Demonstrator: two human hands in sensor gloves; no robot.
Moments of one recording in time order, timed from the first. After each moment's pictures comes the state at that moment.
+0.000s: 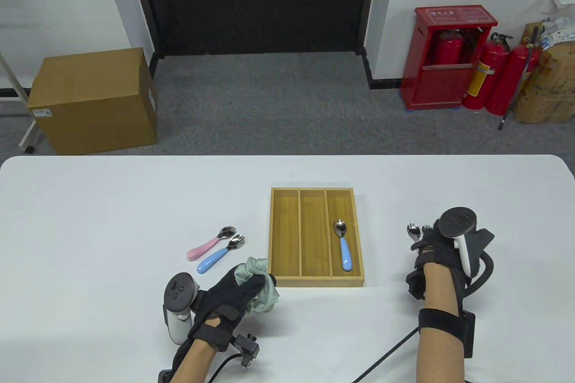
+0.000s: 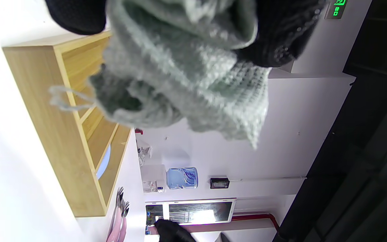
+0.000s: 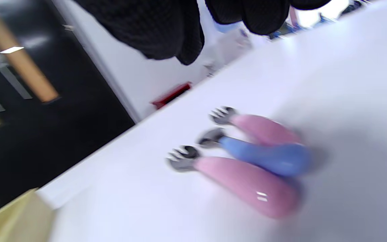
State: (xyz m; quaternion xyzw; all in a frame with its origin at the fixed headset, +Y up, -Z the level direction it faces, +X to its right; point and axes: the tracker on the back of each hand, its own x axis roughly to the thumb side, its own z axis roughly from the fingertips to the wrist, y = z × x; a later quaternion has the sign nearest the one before) left_hand -0.182 -0.757 -0.325 -0.05 -0.09 0.70 0.71; right_hand 0.318 -0.713 -0.404 -0.34 0.00 0.90 0.26
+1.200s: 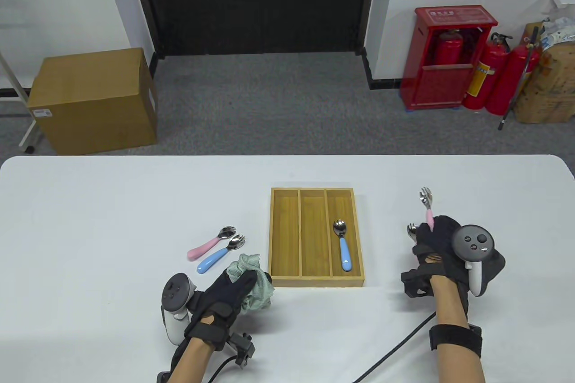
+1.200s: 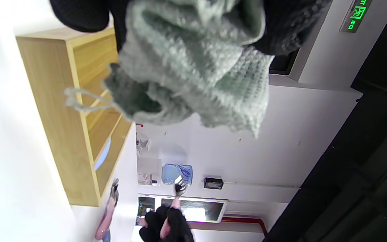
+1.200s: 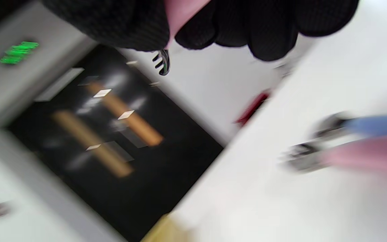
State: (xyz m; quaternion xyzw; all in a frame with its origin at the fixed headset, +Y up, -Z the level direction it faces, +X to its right) left_hand -0.186 -0.766 -0.326 -0.08 -0.09 0.74 0.67; right_hand 0.276 -0.696 -0.387 -0.08 -0.16 0.88 0.44
